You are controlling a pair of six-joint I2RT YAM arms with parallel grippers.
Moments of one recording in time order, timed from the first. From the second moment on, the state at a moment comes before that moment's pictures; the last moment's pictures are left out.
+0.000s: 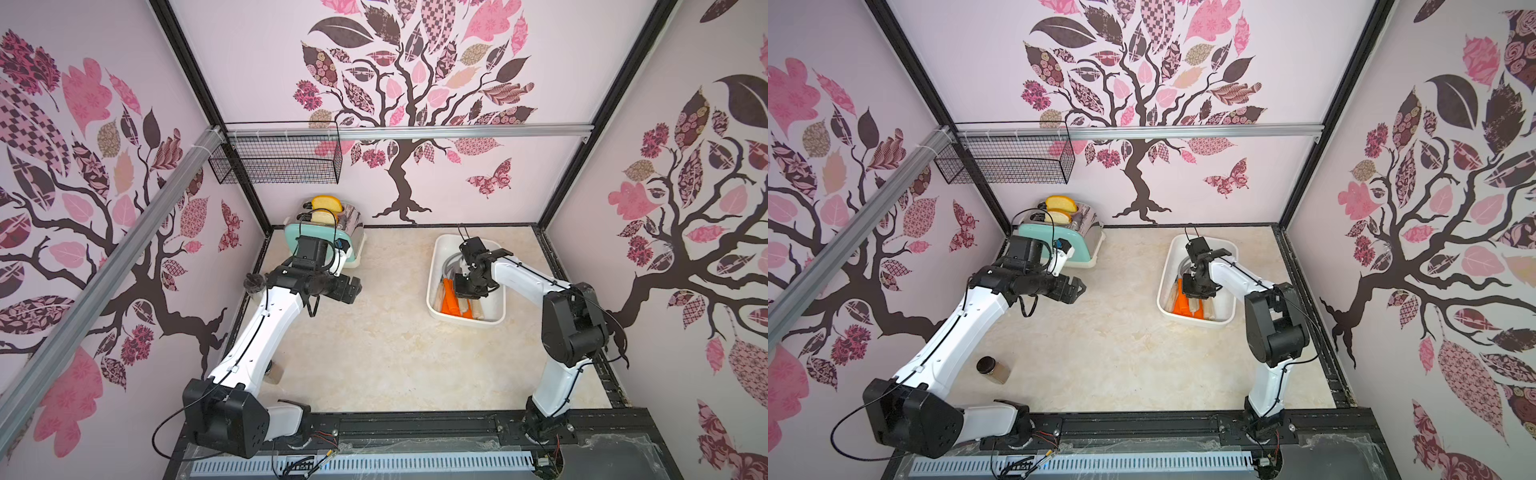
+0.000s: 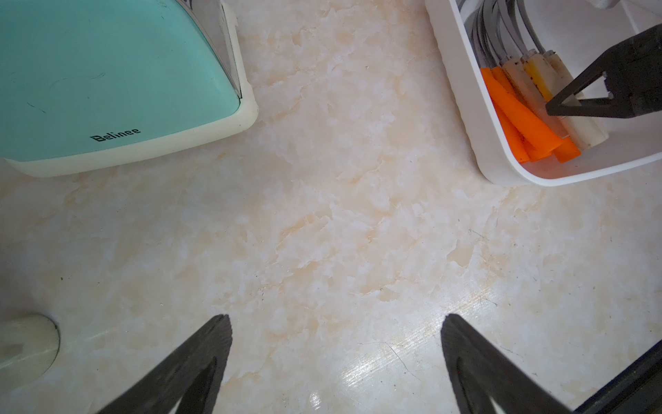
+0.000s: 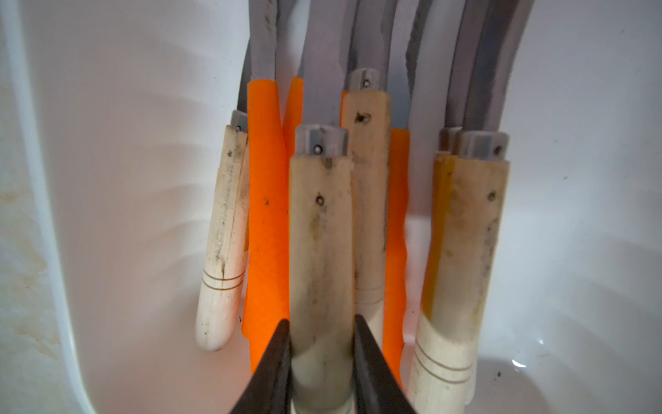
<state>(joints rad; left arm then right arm) -0.23 1.32 1.25 -0.86 0.20 0.16 0.32 1.86 1.37 -0.80 -0.08 0.39</state>
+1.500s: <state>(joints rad) -0.03 1.18 0.97 -0.37 -0.10 -0.04 0.27 1.49 1.21 -0.52 0.11 0.37</state>
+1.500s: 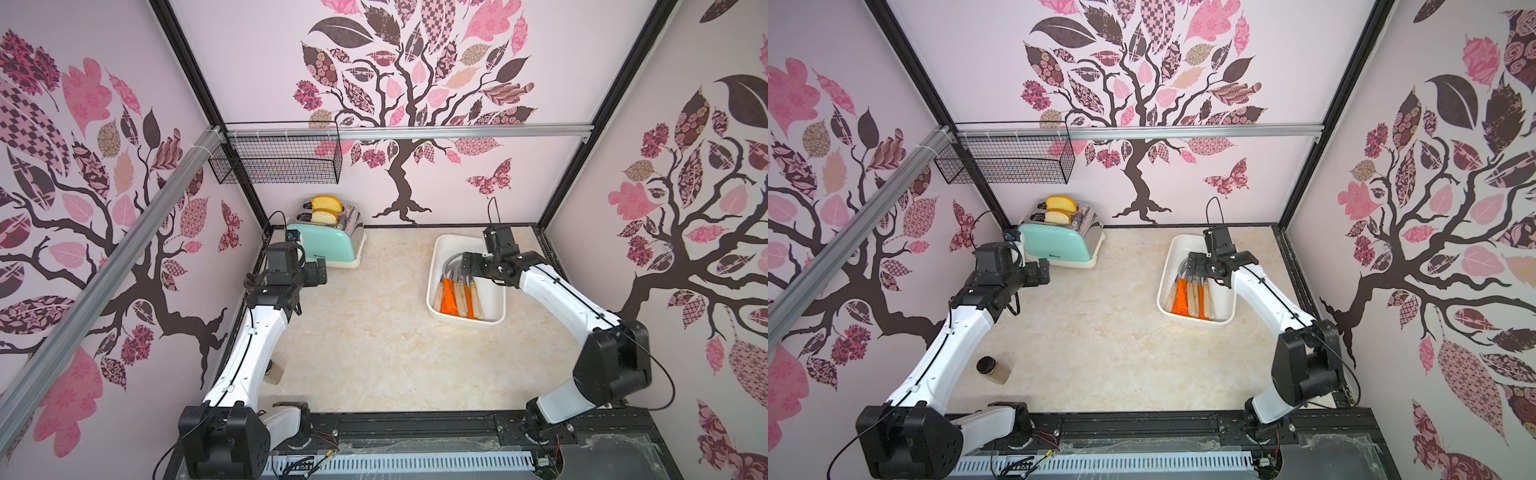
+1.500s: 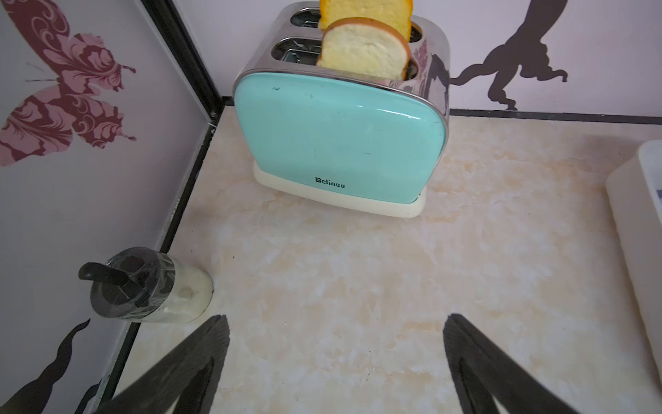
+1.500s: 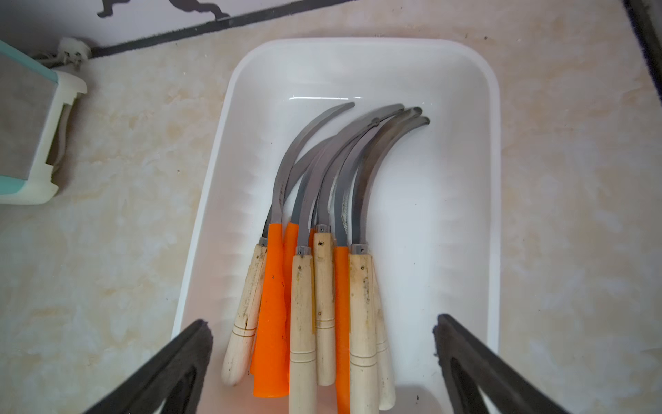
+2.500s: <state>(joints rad) 0.00 1.56 0.38 0.81 -0.17 -0.04 0.07 1.07 0.19 0.65 0.32 0.16</state>
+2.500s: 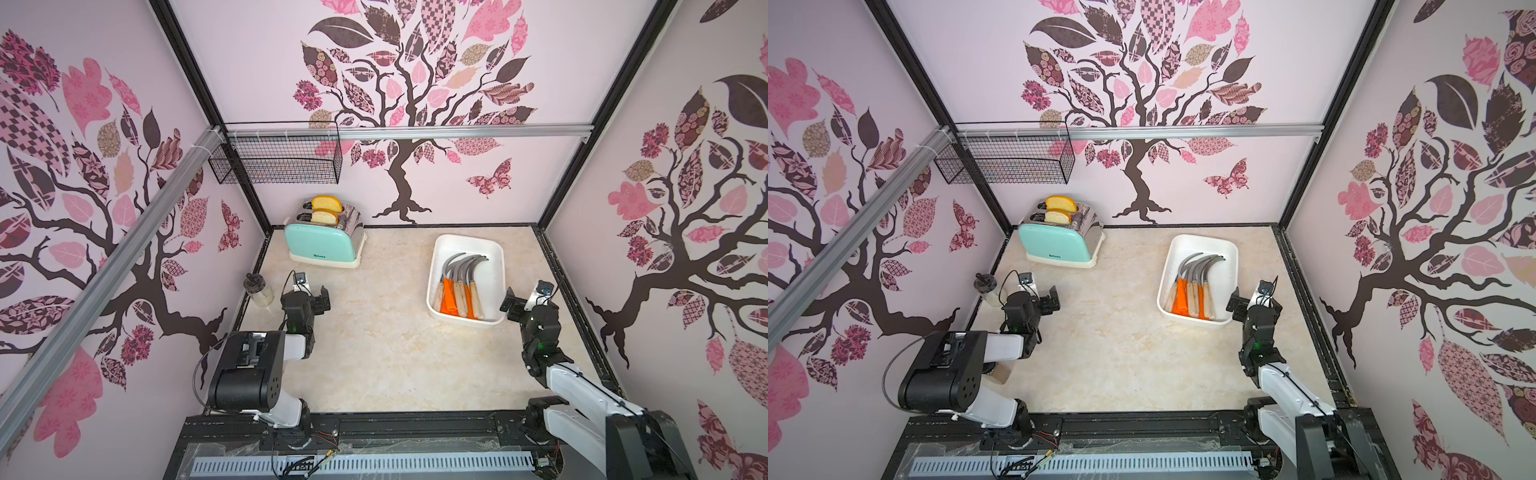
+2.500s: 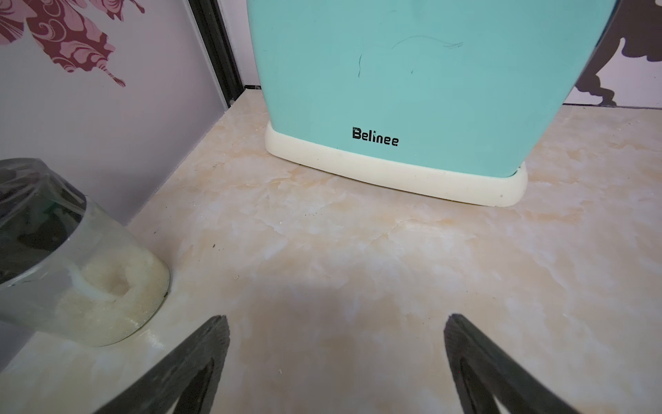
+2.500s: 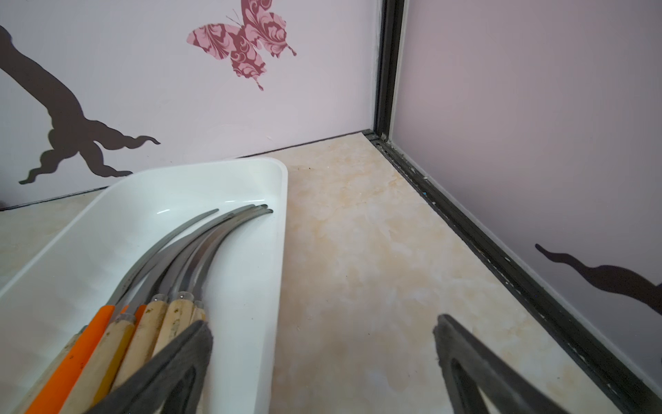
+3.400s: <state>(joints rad) 0.00 1.56 0.38 0.85 -0.18 -0.05 0.06 1.56 0.29 1.05 0.16 0.10</state>
